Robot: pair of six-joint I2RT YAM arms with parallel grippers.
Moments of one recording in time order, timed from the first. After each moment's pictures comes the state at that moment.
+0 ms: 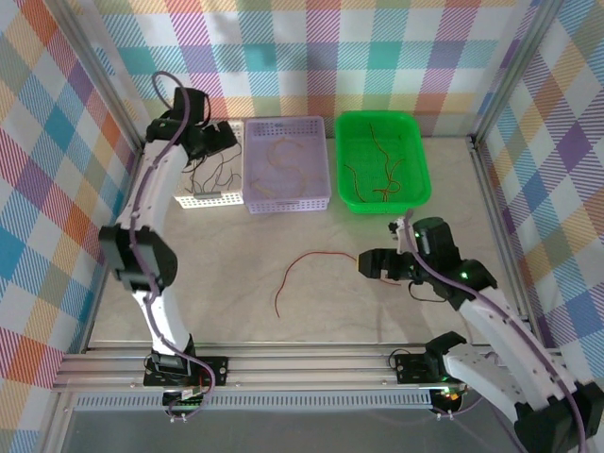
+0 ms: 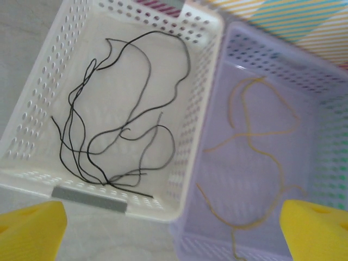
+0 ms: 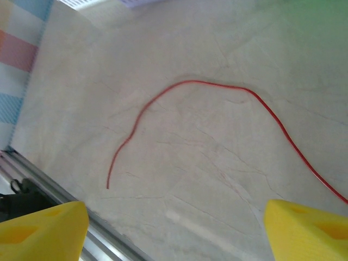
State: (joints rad) left arm -0.12 1.86 1.99 -0.96 -0.08 -0.52; right arm 0.44 0.85 0.74 -0.69 -0.38 0.43
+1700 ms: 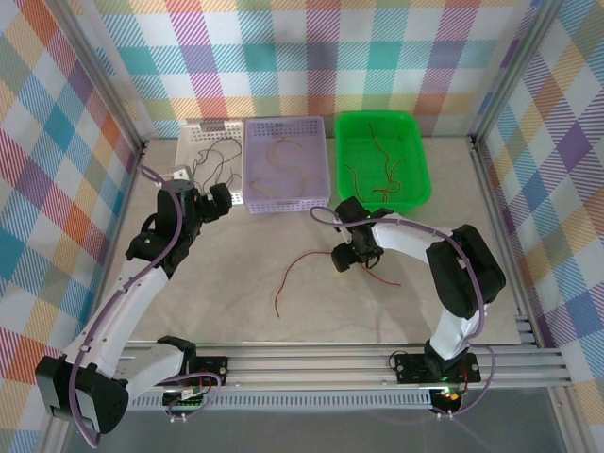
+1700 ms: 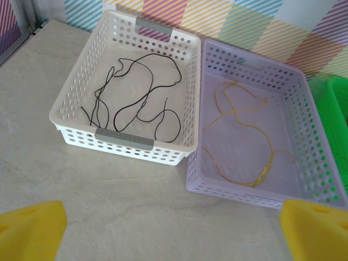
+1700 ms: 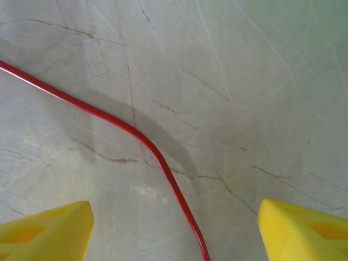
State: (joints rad) left arm -0.27 1.04 0.96 -0.42 -0.27 -0.46; right arm 0.59 1.76 1.08 -0.67 0.04 0.11
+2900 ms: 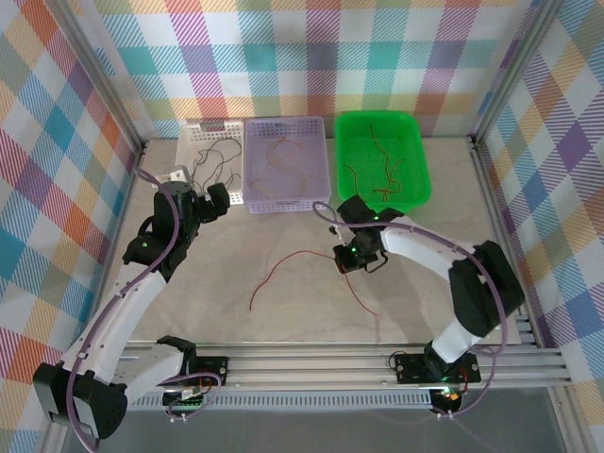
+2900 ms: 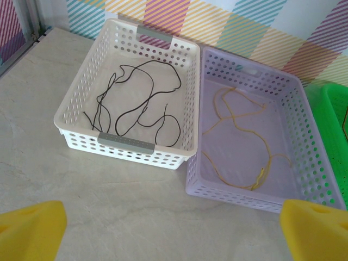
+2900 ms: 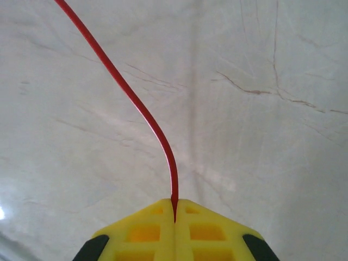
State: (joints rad) left arm -0.27 1.01 0.95 -0.42 -0.28 -0.45; right arm 0.62 1.57 1.07 -0.78 -0.23 0.21
